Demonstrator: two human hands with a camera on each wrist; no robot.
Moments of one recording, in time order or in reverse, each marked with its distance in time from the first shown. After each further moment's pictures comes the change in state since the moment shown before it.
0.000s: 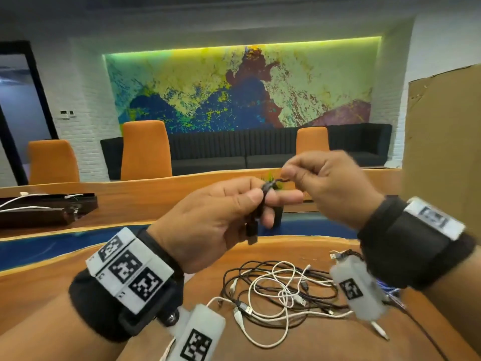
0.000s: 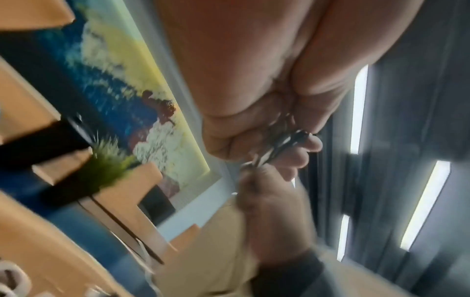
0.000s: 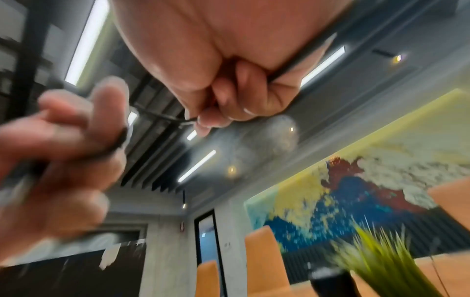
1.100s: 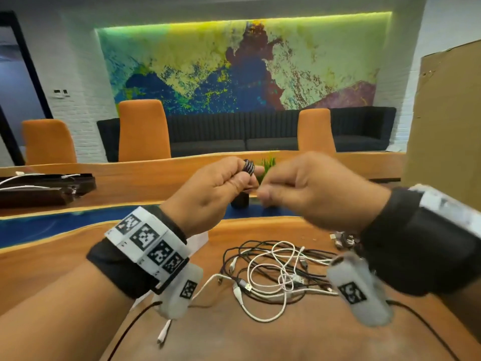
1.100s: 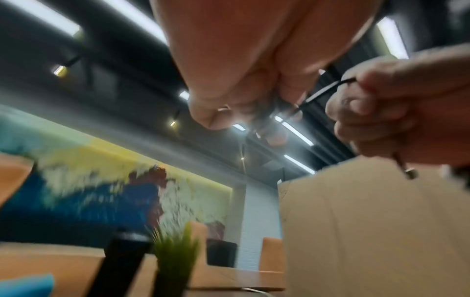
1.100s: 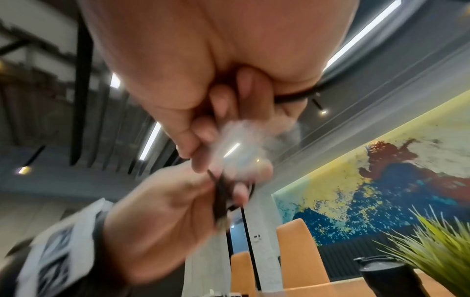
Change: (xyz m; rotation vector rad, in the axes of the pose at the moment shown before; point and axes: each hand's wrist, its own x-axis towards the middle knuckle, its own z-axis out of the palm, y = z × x) left_hand 0.013 -0.029 -0.034 0.831 0.252 0.088; right_hand -0.016 -0.027 0.016 -0.202 -0.441 -0.063
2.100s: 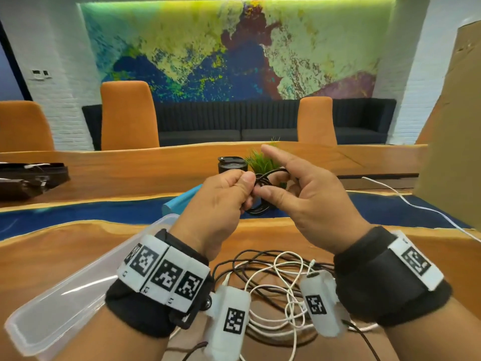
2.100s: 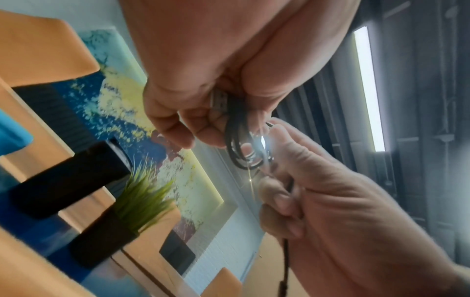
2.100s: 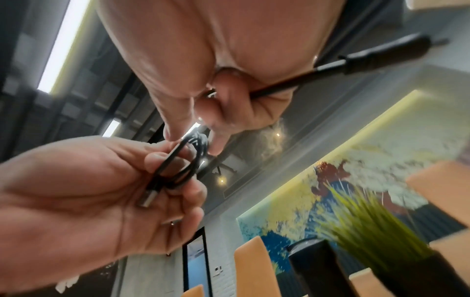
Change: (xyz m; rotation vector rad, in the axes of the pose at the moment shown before) left_hand 0.043 -0.073 0.061 -0.489 0.174 -0.300; right_hand 0.037 0.106 0.082 0.359 0.403 0.111
